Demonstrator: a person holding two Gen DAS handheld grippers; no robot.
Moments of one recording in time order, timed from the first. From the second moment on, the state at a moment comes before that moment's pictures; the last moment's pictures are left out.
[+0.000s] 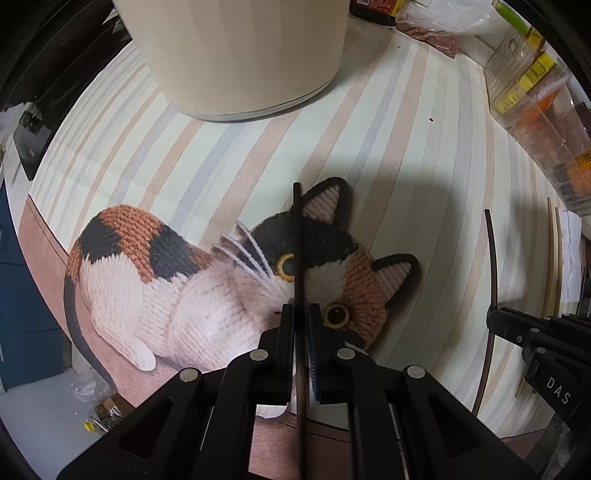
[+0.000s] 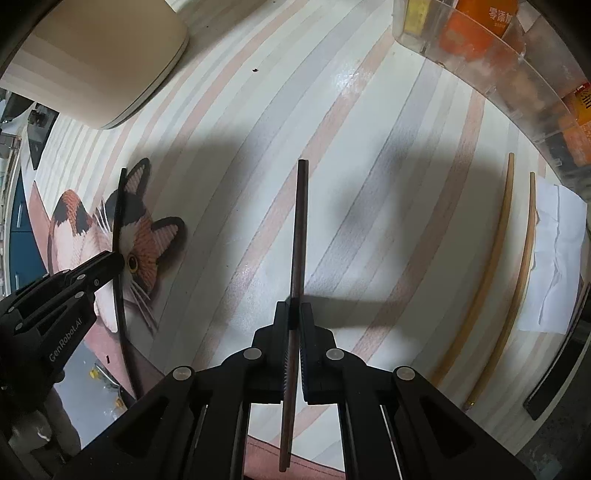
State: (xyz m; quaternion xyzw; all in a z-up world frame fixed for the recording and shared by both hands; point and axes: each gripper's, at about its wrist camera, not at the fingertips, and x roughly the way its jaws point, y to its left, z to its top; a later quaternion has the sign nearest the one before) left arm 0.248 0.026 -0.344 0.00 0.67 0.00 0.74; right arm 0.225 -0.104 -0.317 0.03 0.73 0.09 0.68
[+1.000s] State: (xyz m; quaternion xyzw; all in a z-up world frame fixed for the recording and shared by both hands) left arm 0.251 0.021 -0.343 0.02 0.67 0.00 0.74; right arm 0.235 -0.089 -0.321 0.04 0.72 0.06 0.69
